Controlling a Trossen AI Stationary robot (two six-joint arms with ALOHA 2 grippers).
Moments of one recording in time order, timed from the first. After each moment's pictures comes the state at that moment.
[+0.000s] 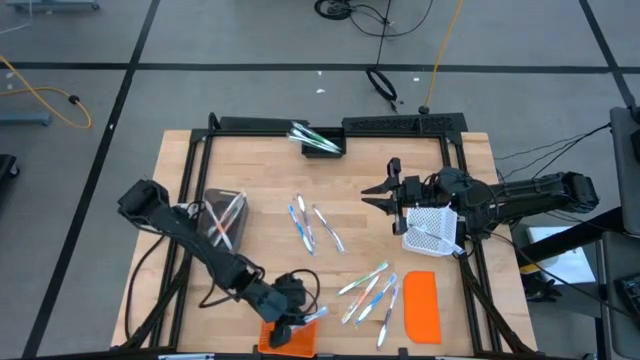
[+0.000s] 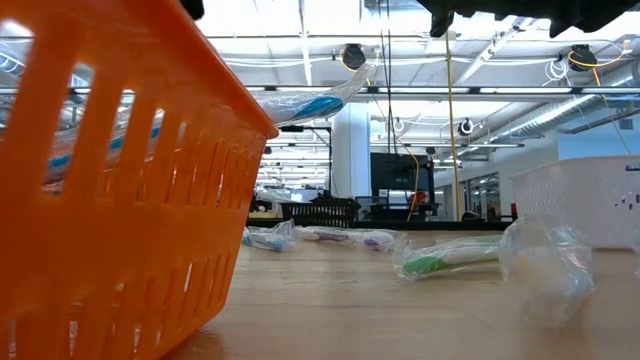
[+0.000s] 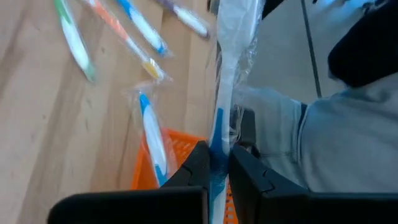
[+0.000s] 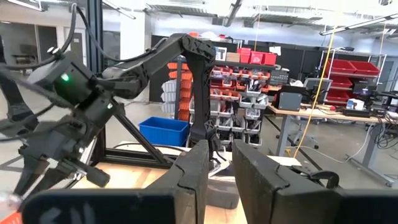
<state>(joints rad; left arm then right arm) -0.61 1.74 1.23 -0.18 -0.04 -0.79 -0.02 0.99 0.57 0.59 -0.10 -0.06</state>
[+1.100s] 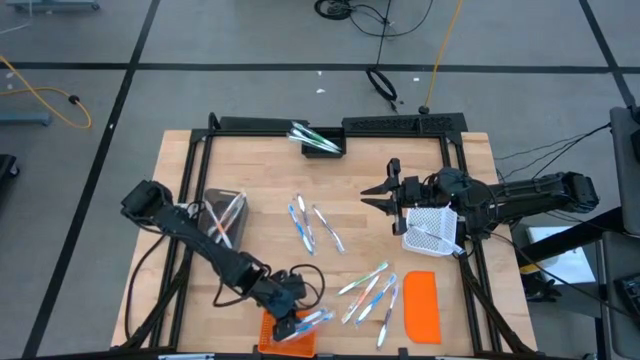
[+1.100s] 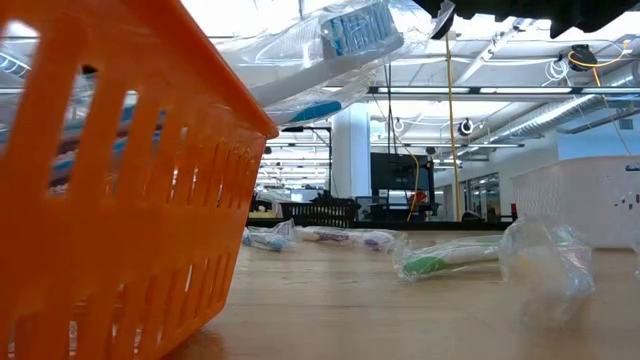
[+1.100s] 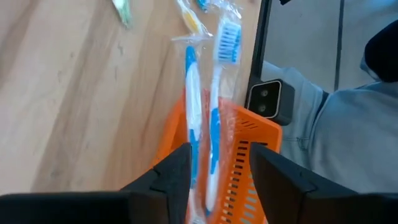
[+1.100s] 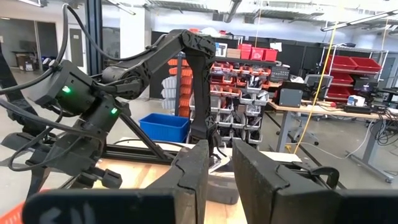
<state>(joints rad) -0.58 1.76 1.23 -0.31 0.03 -0.91 -0.02 0.99 0.57 0.57 -0.10 -0.07</state>
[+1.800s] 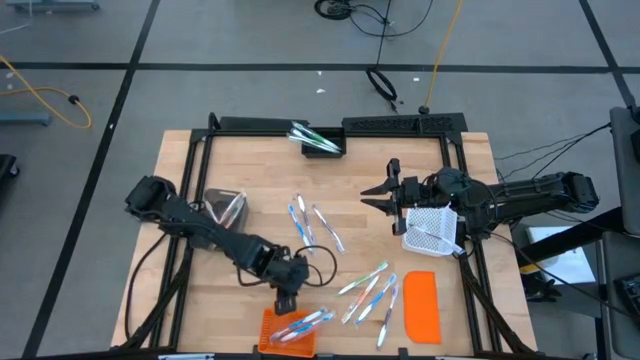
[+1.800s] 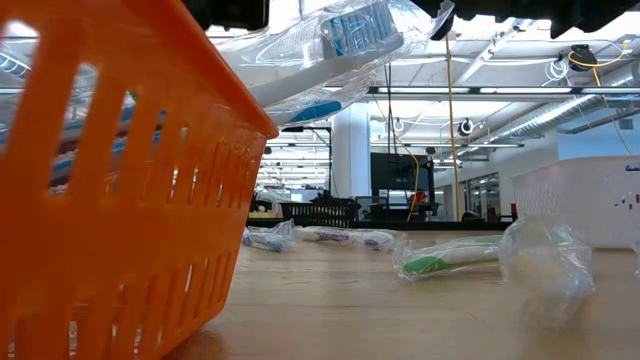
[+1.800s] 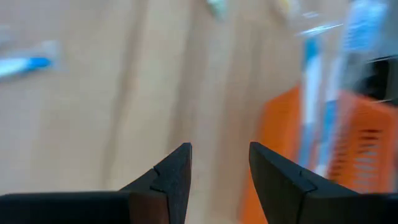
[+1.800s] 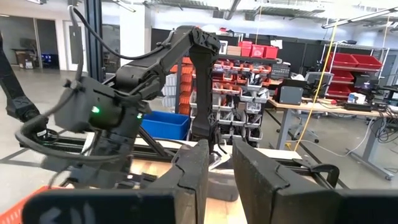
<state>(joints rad) -0.44 1.76 1.23 -0.54 0.06 -0.66 -0.02 0.99 0.57 0.56 -0.10 -0.07</state>
